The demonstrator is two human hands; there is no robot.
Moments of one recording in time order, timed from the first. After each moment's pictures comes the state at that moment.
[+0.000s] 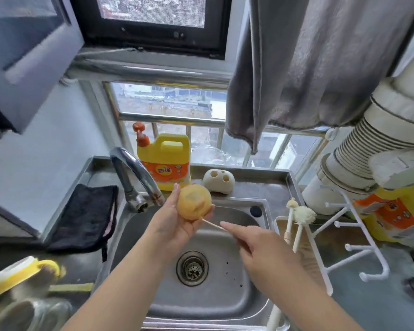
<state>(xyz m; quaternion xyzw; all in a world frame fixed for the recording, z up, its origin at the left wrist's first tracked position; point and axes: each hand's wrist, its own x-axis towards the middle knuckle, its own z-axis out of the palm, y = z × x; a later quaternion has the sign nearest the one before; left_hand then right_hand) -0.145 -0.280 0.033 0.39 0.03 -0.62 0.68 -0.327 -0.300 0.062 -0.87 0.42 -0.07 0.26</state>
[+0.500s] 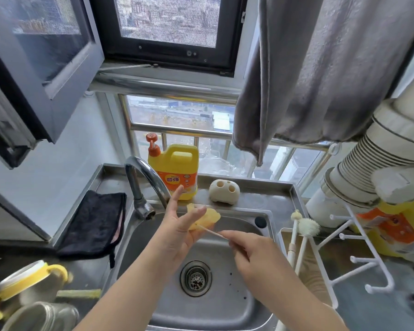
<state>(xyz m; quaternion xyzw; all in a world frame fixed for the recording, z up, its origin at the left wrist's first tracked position) -0.140 -0.253 0.050 0.43 -0.11 -0.57 0.70 -0.305 -0.286 0.062 -0.85 0.41 -0.15 0.30</state>
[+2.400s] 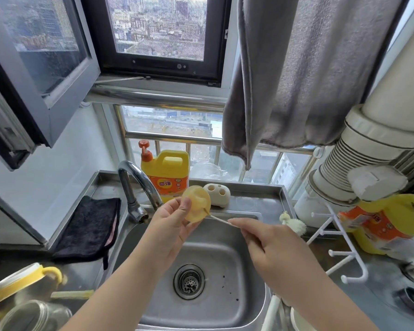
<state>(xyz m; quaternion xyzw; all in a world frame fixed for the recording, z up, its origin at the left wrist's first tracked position) -0.161 -0.245 0.074 0.43 -0.15 -0.54 0.71 -0.348 -0.281 0.123 -0.87 0.43 -0.12 0.20</state>
